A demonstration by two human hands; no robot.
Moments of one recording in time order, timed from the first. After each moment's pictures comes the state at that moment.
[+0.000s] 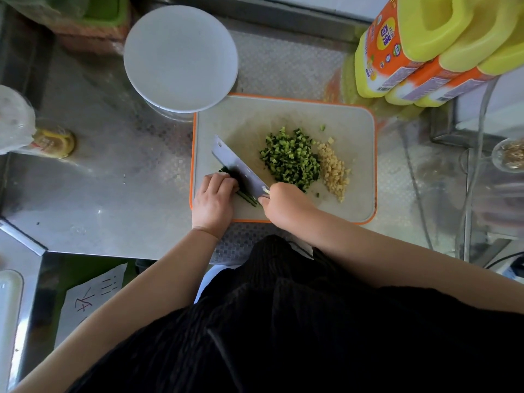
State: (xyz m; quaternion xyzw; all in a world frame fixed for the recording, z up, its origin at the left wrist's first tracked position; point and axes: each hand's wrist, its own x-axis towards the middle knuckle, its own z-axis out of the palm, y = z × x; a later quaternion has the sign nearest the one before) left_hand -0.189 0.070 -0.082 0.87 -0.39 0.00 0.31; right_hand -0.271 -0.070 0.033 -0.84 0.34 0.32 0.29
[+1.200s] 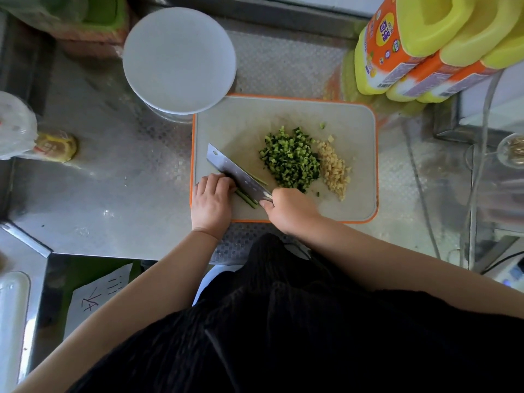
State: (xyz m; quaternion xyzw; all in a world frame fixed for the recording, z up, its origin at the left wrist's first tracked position) left_hand -0.191 0.072 -0.085 0.89 -0.36 0.01 0.28; right_hand -0.284 -0.073 0.022 -0.87 0.30 0.30 0.27
